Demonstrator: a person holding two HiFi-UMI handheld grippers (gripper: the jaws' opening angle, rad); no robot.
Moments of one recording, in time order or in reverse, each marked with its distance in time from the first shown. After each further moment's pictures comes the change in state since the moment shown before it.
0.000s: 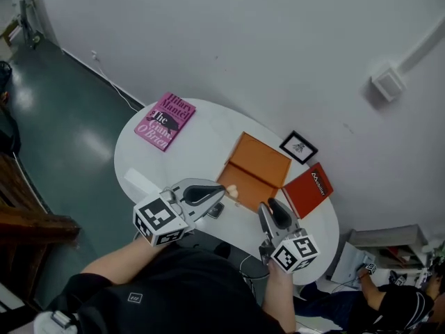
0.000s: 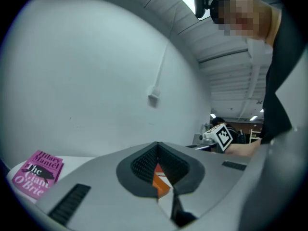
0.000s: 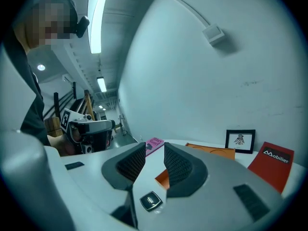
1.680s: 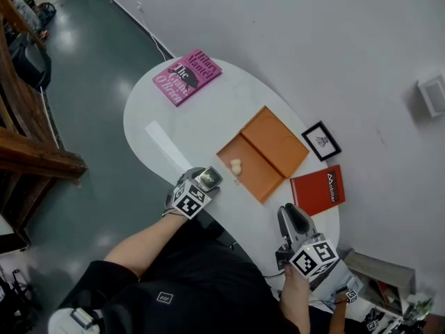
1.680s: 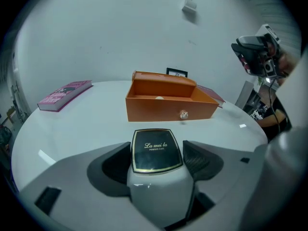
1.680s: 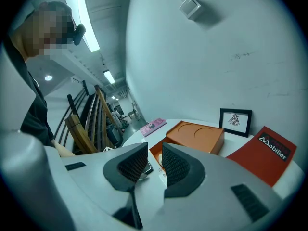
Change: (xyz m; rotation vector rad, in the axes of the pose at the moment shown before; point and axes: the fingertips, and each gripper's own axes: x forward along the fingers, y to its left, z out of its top) left arm 0.047 0.043 -0.317 -0.109 0.629 0.528; right arm -0.059 -0.090 -0.043 0.068 0.224 0.197
